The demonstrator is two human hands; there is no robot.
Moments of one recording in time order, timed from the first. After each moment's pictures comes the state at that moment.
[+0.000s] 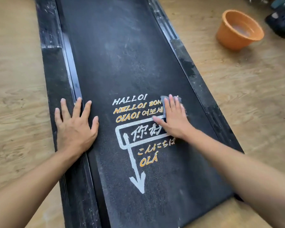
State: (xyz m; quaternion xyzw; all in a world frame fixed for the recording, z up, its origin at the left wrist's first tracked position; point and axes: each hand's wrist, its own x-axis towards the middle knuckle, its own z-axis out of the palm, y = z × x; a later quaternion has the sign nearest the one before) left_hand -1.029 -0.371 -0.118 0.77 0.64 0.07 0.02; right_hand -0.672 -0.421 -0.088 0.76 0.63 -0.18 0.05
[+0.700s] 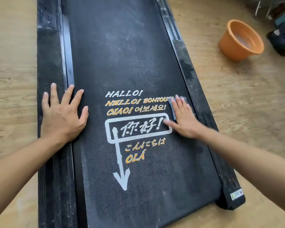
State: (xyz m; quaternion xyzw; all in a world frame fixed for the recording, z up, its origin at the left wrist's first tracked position) left_hand -1.028 -0.372 -0.119 0.76 0.64 0.10 0.02; right_hand -0.587 -0.428 -0.079 0.69 0.69 -0.19 0.13
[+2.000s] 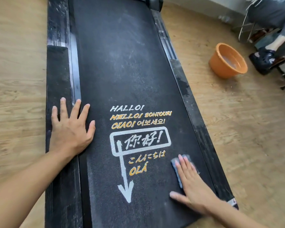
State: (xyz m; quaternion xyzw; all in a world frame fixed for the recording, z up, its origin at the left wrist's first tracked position) left_hand -1.027 -0.371 -0.114 0.77 0.62 0.11 0.03; right_hand -0.619 -0.616 -0.074 0.63 0.73 -0.17 0.19
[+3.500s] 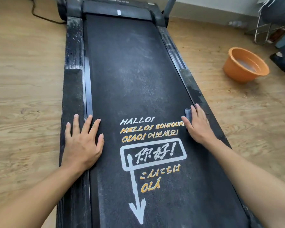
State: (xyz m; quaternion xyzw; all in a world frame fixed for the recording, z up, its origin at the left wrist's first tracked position) left_hand -1.029 -0.367 -0.123 0.77 0.63 0.11 0.01; right_hand -0.581 -0.371 -0.081 0.80 0.60 -0.09 -0.04
